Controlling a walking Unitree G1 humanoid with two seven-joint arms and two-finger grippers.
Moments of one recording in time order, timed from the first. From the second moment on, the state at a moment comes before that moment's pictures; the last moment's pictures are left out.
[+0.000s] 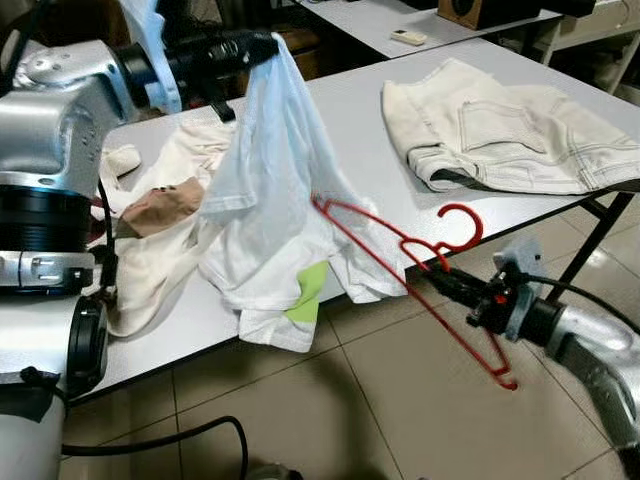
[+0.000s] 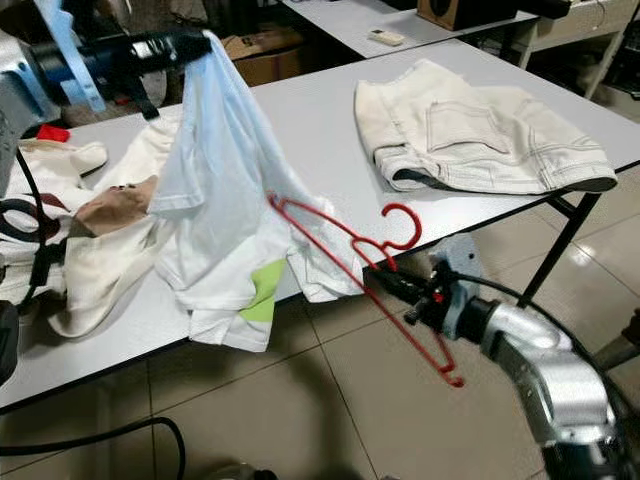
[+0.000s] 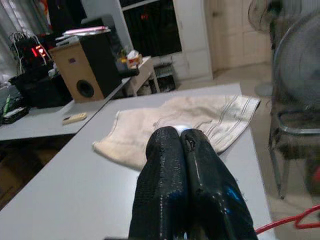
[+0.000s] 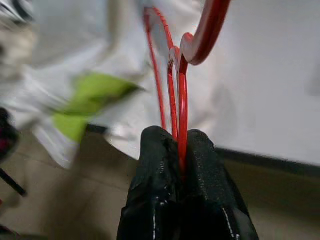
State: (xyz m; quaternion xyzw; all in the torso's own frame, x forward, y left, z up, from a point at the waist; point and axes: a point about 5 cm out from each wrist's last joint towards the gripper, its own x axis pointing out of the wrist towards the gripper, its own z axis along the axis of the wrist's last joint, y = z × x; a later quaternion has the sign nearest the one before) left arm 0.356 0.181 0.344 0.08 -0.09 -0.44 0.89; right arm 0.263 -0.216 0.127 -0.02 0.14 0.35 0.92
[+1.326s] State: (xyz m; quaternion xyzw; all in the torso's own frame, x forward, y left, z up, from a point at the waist) left arm 0.356 0.201 0.335 0.16 -0.10 -0.43 0.88; right arm 0.284 -0.241 0.200 0.00 -0.04 0.30 0.95
